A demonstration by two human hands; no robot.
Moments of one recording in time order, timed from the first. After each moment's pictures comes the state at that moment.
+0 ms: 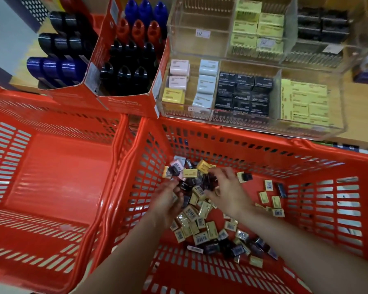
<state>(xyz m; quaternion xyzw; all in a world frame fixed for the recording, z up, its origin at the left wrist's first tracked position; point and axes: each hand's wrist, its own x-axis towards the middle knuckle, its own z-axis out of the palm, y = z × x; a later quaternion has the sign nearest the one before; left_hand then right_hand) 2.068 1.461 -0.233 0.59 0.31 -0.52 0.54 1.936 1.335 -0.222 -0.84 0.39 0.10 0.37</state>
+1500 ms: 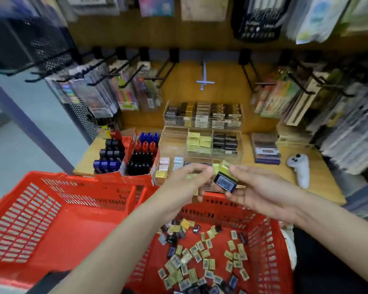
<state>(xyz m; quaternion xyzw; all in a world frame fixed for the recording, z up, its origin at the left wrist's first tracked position) 2.018 1.406 0.109 0.64 -0.28 -0.51 0.51 1.865 1.285 0.119 -0.41 0.33 -0.08 0.85</state>
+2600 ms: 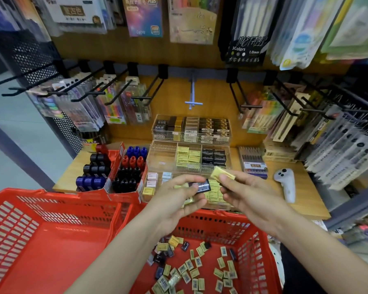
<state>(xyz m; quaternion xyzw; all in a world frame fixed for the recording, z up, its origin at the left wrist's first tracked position) 2.021 1.377 0.110 0.55 -0.12 -0.56 0.61 1.869 1.274 0.128 -0.47 0.39 -0.20 0.77</state>
